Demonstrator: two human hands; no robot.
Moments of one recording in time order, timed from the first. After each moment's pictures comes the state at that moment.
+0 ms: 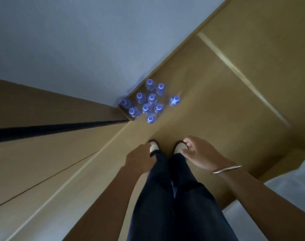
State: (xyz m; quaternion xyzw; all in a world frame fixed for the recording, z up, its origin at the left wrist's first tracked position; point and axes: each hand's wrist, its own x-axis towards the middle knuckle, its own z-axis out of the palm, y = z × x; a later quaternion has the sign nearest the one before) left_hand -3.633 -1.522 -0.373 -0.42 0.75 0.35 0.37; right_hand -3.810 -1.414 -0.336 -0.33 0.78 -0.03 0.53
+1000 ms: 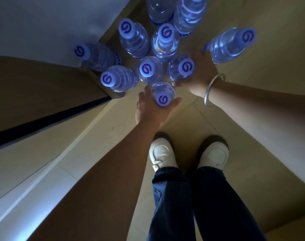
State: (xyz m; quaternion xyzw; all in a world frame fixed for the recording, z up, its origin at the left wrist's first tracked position) left_hand -3.675 -1.582 -0.808 -0.63 0.63 0.44 0.14; right_hand -3.828 -1.559 -0.799 -0.35 0.82 -0.16 0.42
